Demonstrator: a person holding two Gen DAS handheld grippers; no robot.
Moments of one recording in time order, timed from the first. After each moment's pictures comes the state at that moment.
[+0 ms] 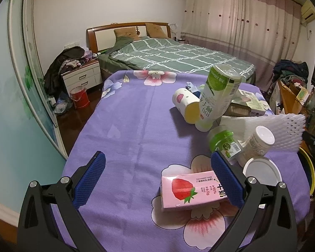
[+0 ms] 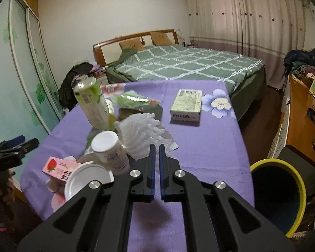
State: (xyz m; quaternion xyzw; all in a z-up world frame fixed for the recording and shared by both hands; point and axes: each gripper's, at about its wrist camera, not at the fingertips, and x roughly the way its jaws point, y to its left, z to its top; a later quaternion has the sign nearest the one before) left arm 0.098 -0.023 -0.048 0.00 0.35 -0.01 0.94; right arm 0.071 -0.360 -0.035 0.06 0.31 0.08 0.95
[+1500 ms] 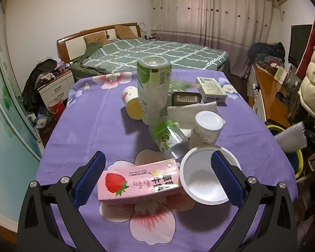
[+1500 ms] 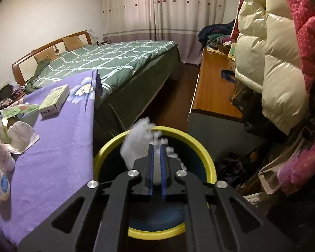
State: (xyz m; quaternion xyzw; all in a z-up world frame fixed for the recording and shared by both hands) left arm 0.078 -0.108 -0.048 0.05 0.35 -0.11 0.93; right arm 0.014 -0.547 -0.091 0.11 0.34 -0.21 0.91
